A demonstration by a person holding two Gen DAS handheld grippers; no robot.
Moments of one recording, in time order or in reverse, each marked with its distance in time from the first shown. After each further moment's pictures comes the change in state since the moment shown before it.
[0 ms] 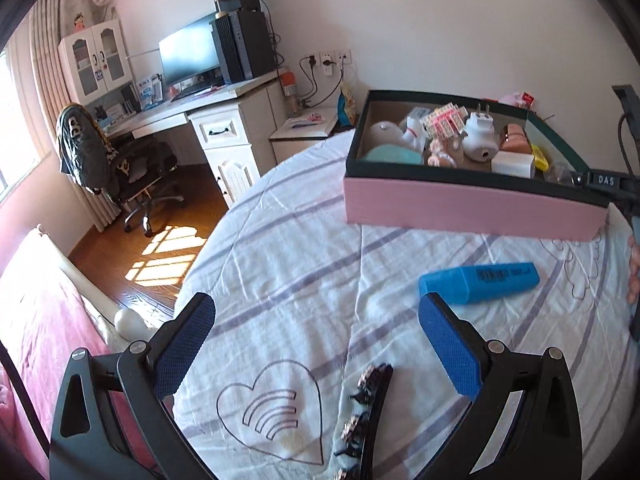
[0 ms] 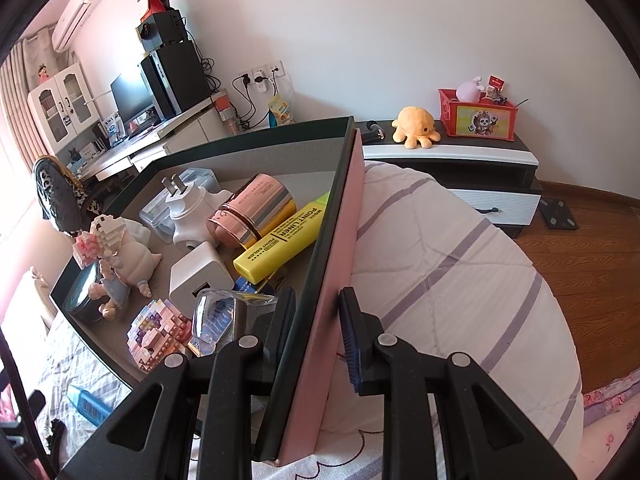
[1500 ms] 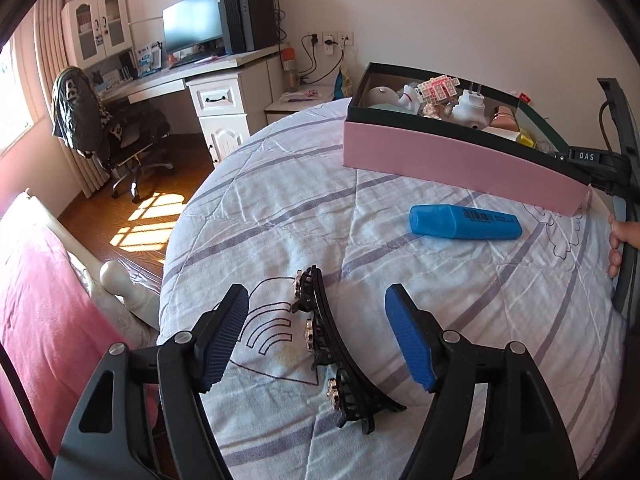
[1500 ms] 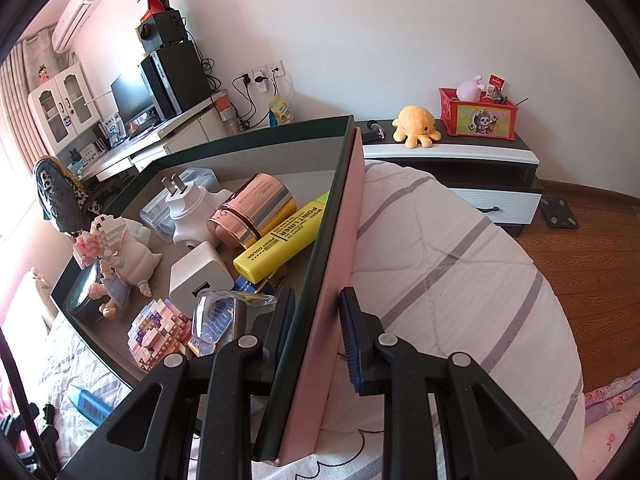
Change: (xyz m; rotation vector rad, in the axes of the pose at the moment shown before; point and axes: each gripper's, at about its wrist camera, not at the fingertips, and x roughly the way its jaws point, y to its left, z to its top) left arm -0.017 0.010 -0.039 -0.068 0.064 -0.048; right arm 0.000 -0.002 0.000 0.002 0.001 0.004
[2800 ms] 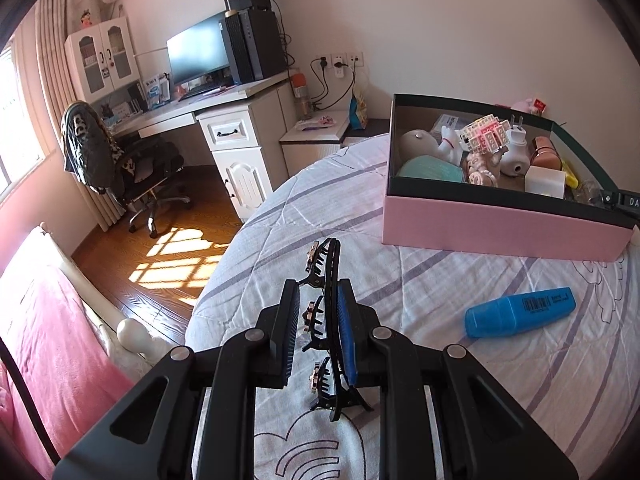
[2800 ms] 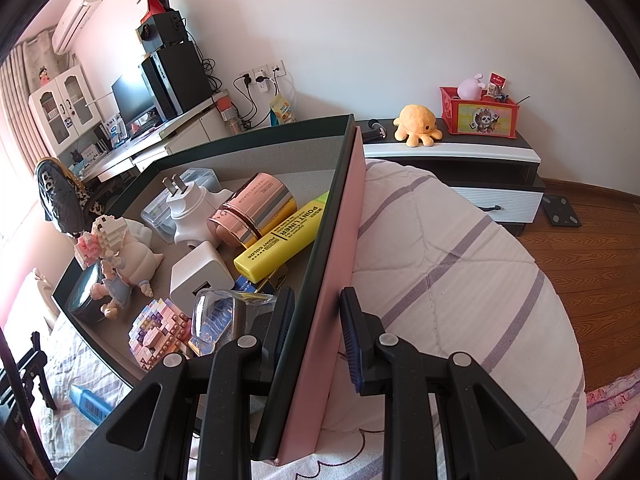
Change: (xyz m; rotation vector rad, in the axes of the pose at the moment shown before) left arm 0.038 0.014 0.059 0.044 -0.085 0.066; right arm 0.001 0.000 -0.001 0.005 0.001 0.009
